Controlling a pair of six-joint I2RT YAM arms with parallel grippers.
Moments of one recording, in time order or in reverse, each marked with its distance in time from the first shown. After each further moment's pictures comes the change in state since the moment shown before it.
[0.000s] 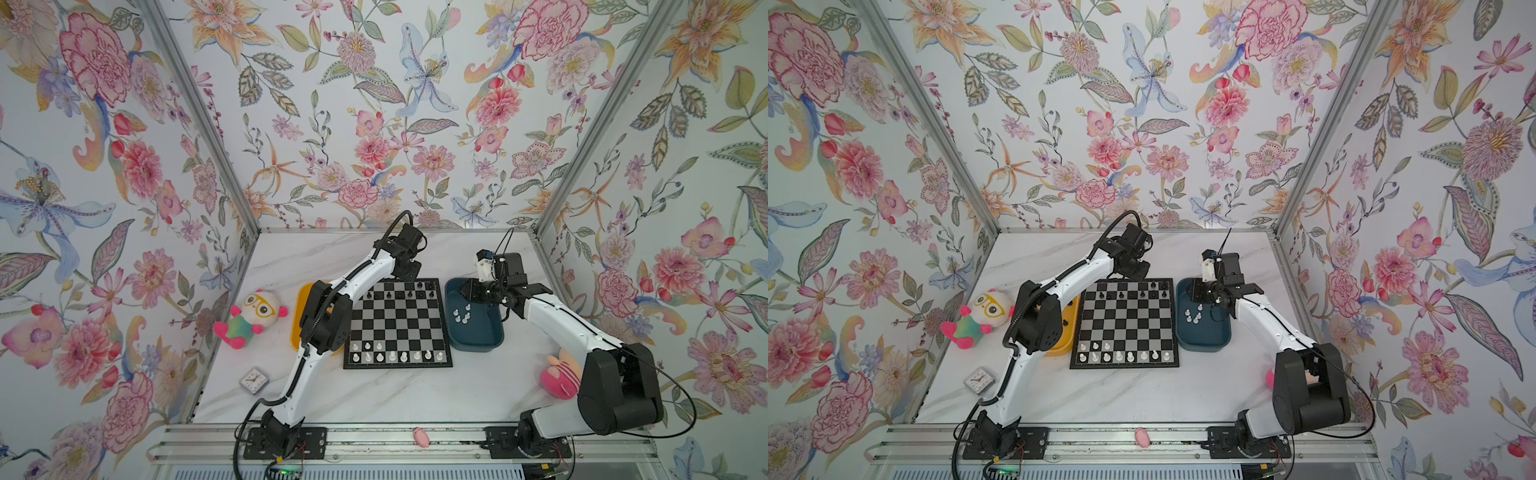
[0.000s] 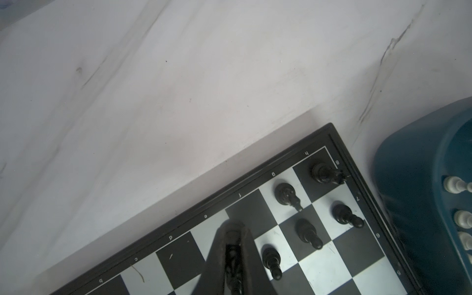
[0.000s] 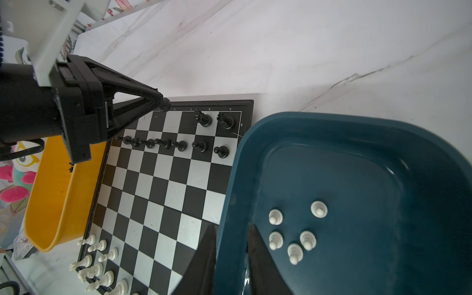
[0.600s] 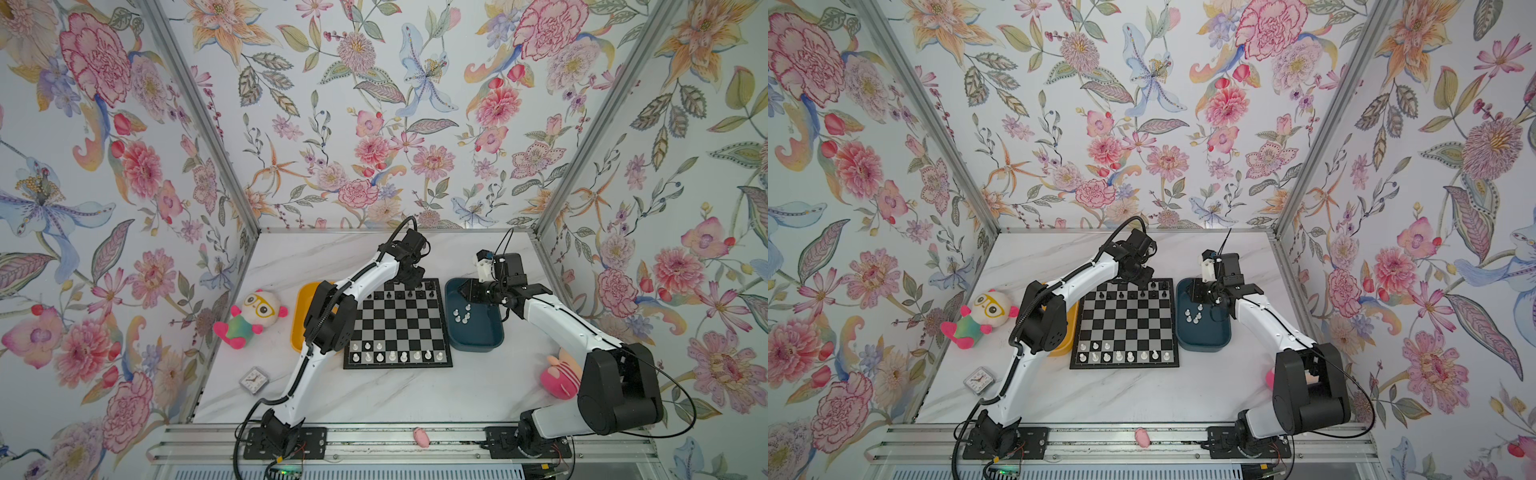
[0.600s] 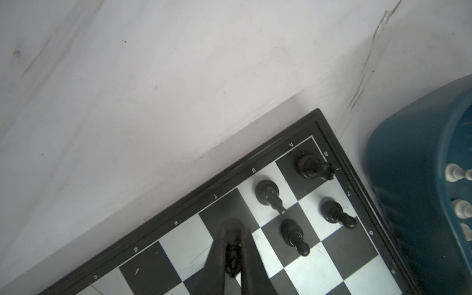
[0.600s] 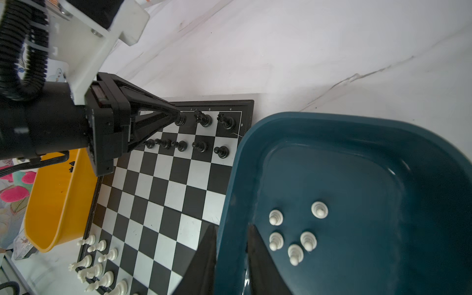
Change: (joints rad) left arm -0.016 0.031 0.000 0.001 0.036 -0.001; right arm 0.000 0.001 -0.003 0.006 -0.002 0.000
